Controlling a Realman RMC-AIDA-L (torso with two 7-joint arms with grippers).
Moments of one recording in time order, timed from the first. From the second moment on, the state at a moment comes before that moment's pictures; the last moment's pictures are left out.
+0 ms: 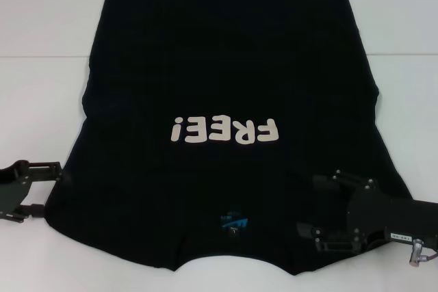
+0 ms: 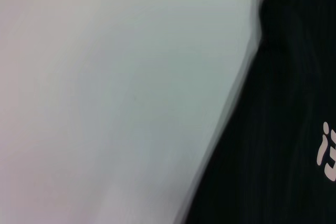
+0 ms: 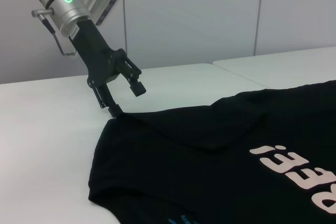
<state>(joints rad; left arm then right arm) -0.60 -1.85 0.39 0.51 2.58 1.44 -2.70 0.42 2.09 -0.84 -0.54 -1.88 -1.42 0.95</state>
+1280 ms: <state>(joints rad) -0.64 -1.88 0.38 0.49 2.50 1.47 -2.66 0.41 2.09 -0.84 -0.54 -1.88 -1.43 0.95</state>
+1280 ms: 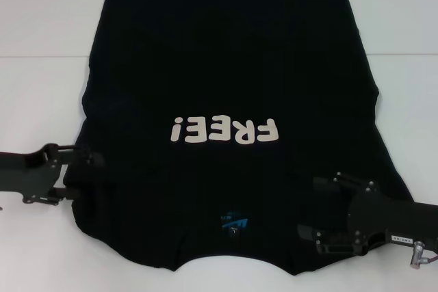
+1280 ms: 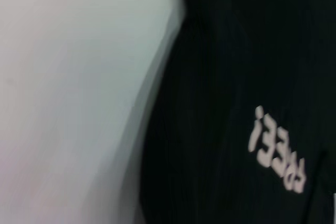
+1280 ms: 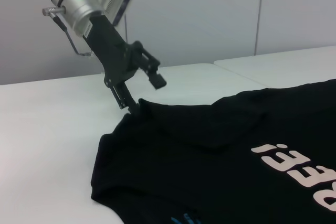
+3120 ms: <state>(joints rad) -0.66 -1.84 0.40 0.56 2.72 1.51 -2.77 0.42 2.09 -0.84 -0.54 -1.88 -1.42 0.94</state>
